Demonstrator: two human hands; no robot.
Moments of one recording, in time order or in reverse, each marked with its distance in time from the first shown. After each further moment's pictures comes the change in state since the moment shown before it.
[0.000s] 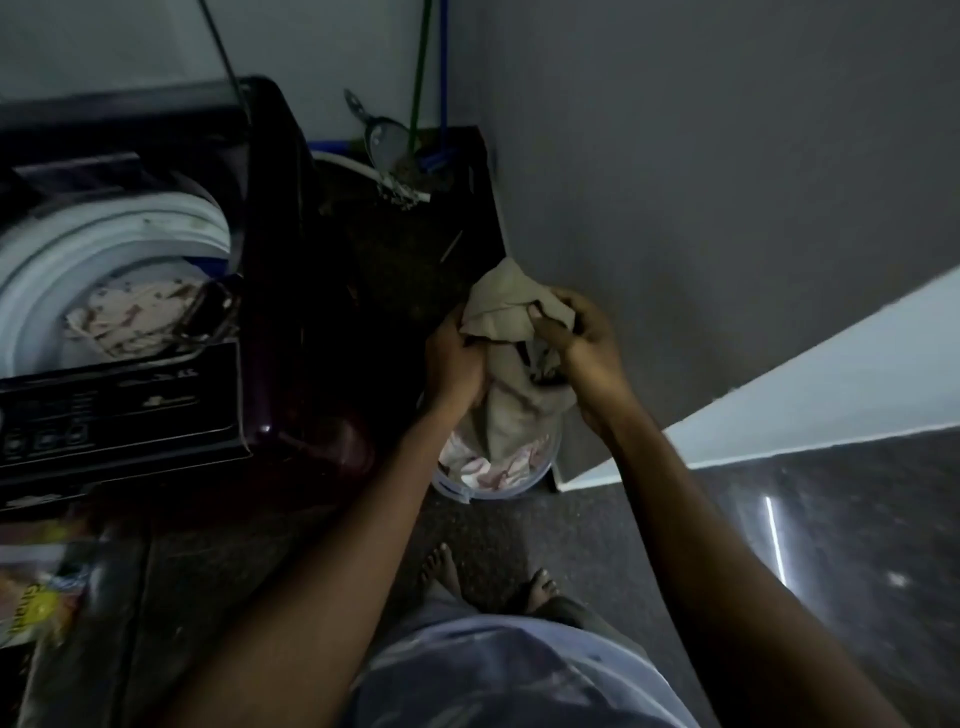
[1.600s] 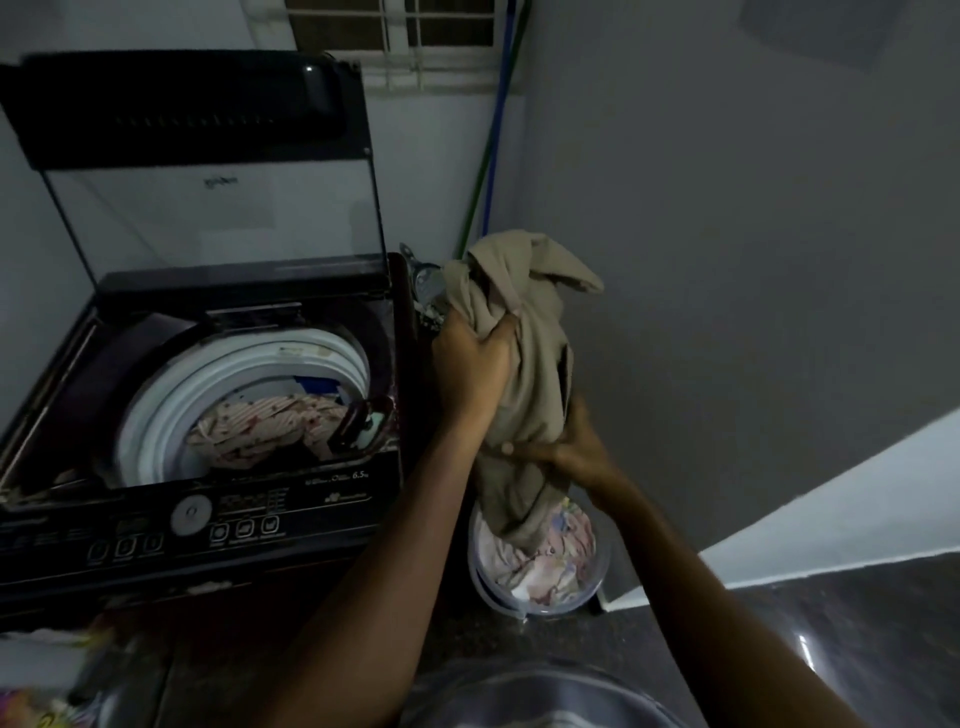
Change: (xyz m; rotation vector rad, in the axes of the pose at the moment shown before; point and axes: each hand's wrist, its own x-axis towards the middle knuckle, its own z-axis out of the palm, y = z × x) left_hand 0.031 0.129 -0.159 -0.183 0.289 0.274; right_hand -0.013 -0.055 0.129 -0.222 -0.129 -0.030
